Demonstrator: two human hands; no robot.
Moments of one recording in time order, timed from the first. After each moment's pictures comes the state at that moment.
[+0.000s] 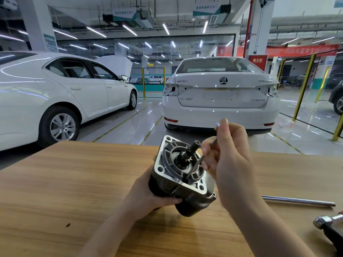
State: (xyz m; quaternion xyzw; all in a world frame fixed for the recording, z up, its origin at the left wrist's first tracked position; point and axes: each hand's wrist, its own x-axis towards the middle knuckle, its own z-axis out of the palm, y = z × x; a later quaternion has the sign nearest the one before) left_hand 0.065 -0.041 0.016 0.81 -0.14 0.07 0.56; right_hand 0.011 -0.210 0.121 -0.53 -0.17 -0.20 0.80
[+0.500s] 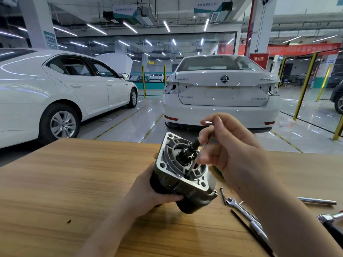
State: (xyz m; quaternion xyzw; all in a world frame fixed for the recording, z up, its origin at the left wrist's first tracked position) left_hand 0.063 -0.043 0.019 0.81 -0.15 0.08 0.56; right_hand 0.012 -0.224 0.133 -0.53 -0.29 -0.06 0.79
